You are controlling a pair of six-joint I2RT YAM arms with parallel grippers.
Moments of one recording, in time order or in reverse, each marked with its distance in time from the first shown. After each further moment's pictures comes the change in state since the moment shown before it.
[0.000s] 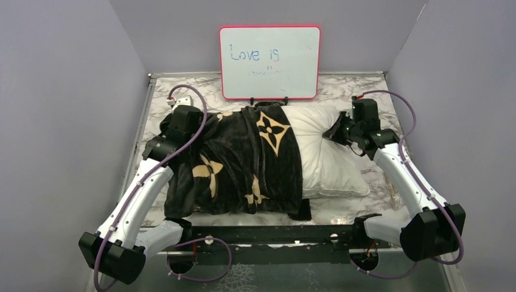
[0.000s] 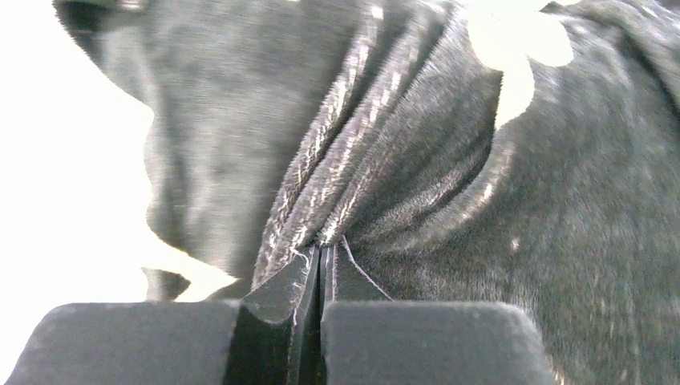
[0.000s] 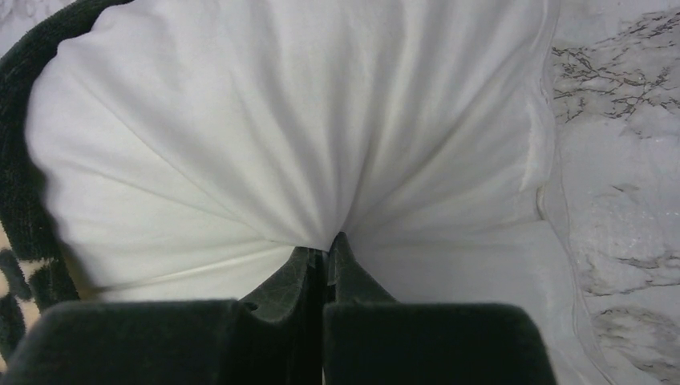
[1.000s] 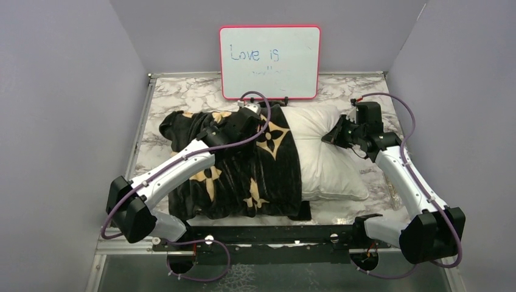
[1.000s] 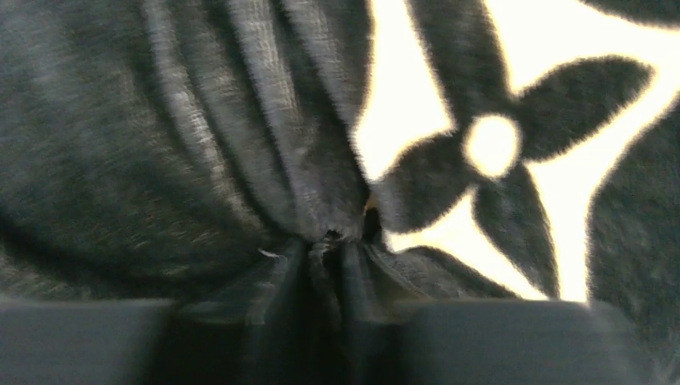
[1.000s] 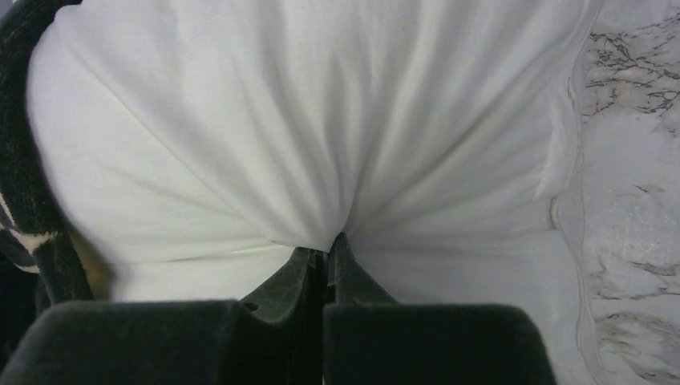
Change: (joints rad) left arm -0.387 0.332 0.159 0.071 0.121 0.016; right arm -0.043 -0.021 -0.041 0.008 -0.131 -0.055
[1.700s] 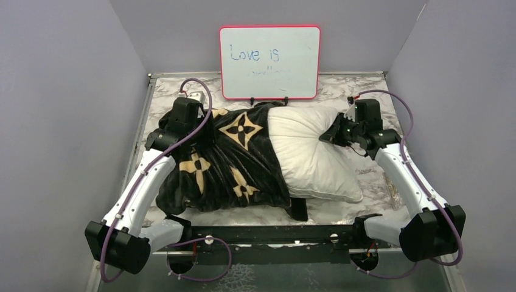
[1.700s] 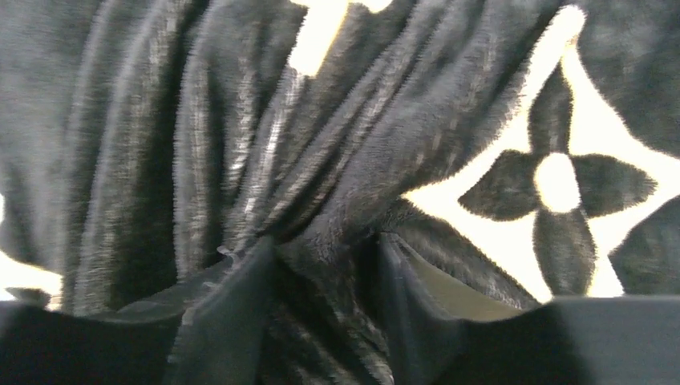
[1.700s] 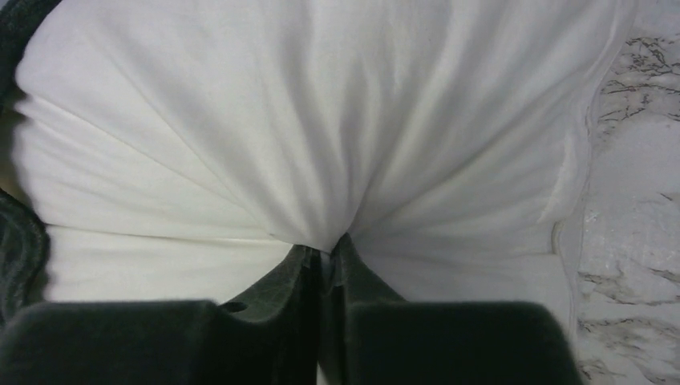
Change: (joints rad) left arm 0.468 -0.251 -0.107 -0.055 0.141 0.090; right arm 0.019 0.011 0.031 -0.019 -0.029 -0.009
